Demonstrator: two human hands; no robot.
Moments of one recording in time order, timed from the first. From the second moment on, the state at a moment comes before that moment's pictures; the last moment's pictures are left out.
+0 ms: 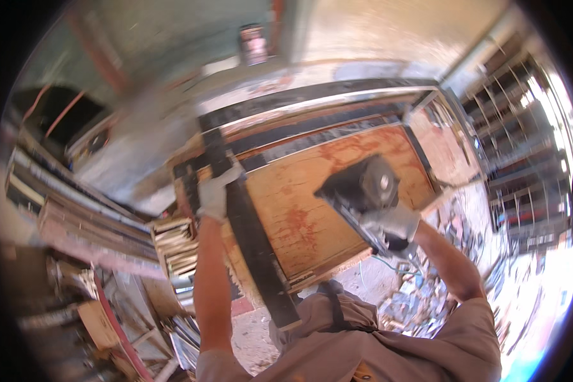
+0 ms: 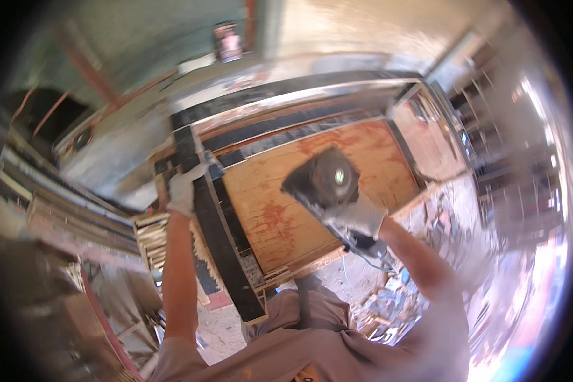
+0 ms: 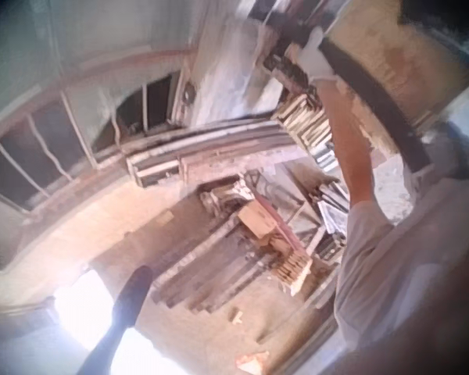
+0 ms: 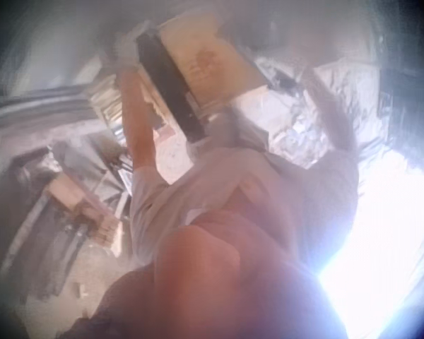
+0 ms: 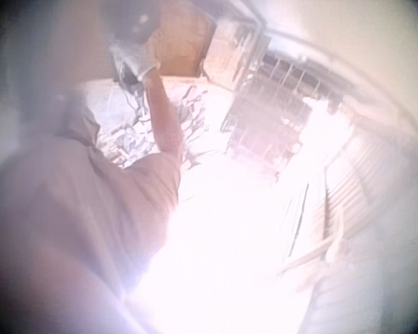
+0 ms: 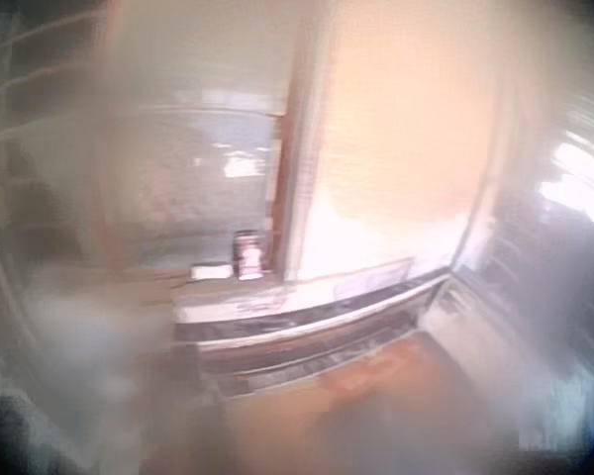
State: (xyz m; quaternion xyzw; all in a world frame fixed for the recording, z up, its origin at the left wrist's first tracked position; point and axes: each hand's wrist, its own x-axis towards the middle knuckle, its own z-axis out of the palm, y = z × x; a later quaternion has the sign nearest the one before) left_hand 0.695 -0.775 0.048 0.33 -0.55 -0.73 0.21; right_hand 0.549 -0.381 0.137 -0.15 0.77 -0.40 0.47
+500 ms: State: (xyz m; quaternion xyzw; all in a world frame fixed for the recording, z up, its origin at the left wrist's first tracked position) left_hand 0.665 -0.660 0.058 0.50 -0.81 0.19 0.22; right_hand 0.849 0.126 -0.071 0.45 0.69 -0.42 0.38
